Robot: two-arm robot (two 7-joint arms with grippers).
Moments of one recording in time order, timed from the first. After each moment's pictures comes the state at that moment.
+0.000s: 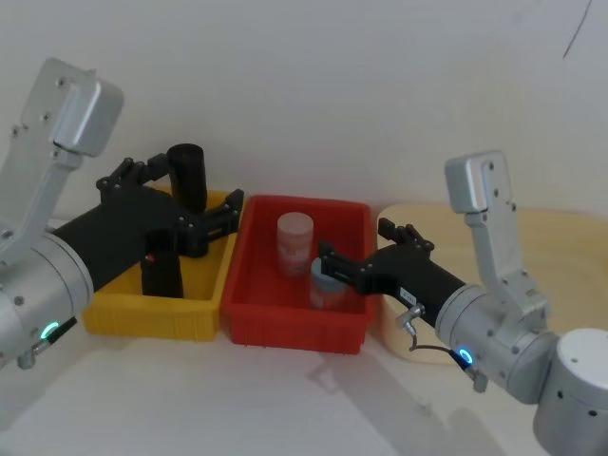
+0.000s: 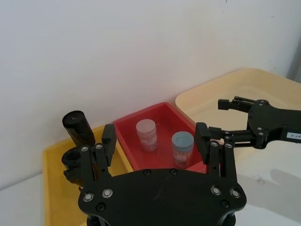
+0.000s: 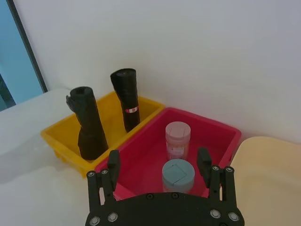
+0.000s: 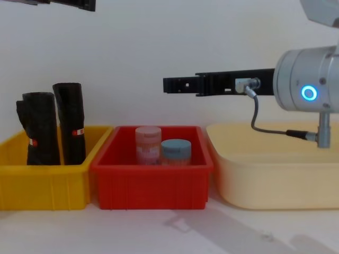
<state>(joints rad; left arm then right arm) -0.10 0.49 0.12 -2.26 -0.45 0.65 -0.08 0.34 0.21 -0.43 -1.71 0.33 0.44 0.21</state>
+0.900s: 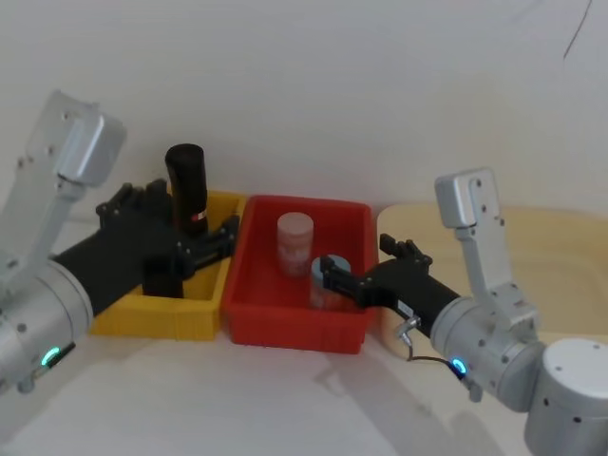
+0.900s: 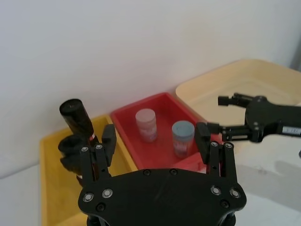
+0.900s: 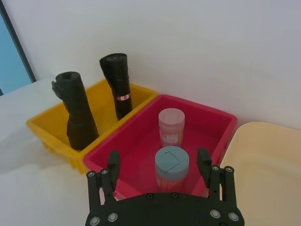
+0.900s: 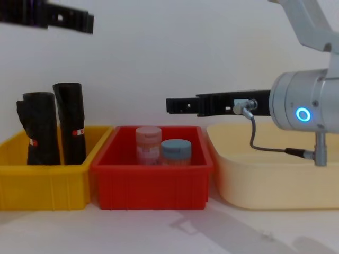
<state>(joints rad) -0.05 0.49 0.12 -2.25 -0.44 0.61 -0.08 0.34 0.19 -0.43 -1.66 0.29 0.44 0.21</state>
